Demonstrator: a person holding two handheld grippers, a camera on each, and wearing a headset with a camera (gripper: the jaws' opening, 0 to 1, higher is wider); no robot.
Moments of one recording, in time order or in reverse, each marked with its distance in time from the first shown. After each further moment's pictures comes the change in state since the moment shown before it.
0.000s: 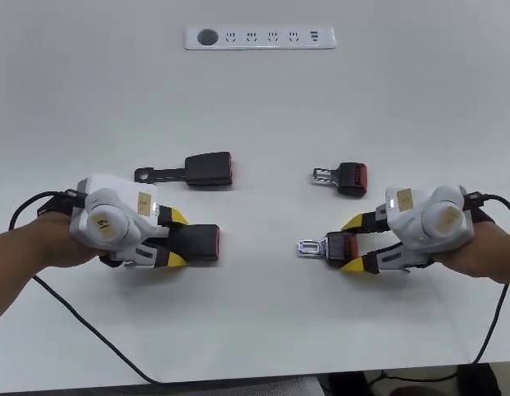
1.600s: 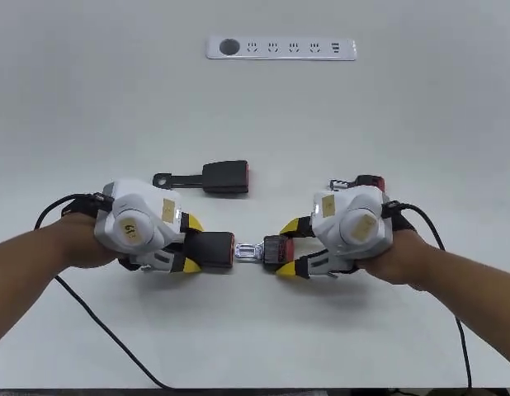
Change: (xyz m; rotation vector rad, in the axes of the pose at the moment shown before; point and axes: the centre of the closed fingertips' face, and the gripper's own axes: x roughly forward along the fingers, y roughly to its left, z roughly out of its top) left arm 0.002 0.002 -0.006 0.001 0.037 0.002; right arm 0.069 0.004 0.094 -0.055 -0.100 0.032
